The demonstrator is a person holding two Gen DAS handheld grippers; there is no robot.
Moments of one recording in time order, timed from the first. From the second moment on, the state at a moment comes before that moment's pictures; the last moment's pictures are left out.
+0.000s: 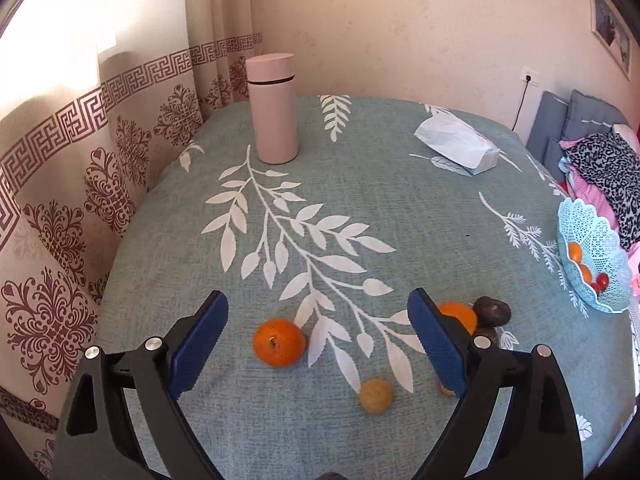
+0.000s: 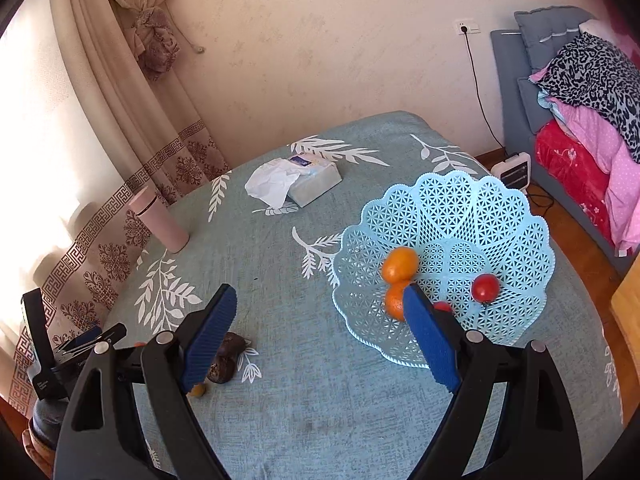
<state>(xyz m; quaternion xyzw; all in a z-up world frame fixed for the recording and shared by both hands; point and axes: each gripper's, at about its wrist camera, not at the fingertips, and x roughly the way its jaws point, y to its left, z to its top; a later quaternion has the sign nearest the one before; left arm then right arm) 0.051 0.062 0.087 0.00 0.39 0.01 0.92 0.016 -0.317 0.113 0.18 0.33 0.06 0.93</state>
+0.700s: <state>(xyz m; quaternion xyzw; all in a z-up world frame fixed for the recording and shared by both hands) 0.056 0.091 0.024 -0.07 0.46 0.03 0.89 0.032 -0.280 0.075 0.16 0.39 0.10 0.90</state>
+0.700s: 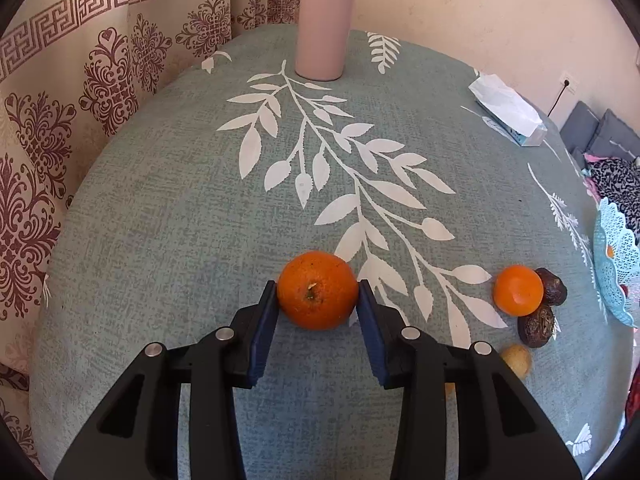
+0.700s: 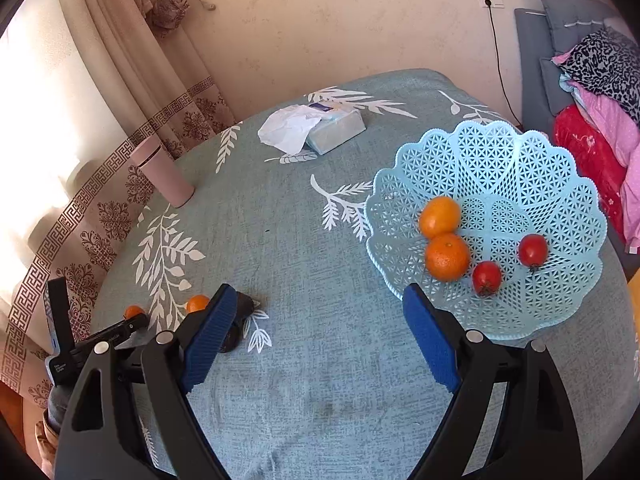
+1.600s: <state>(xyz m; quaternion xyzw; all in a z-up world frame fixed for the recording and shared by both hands) 0.039 0.085 0.036 -0.12 0.41 -0.03 0.90 0.102 -0.172 0.013 0.11 0.51 0.19 0.83</state>
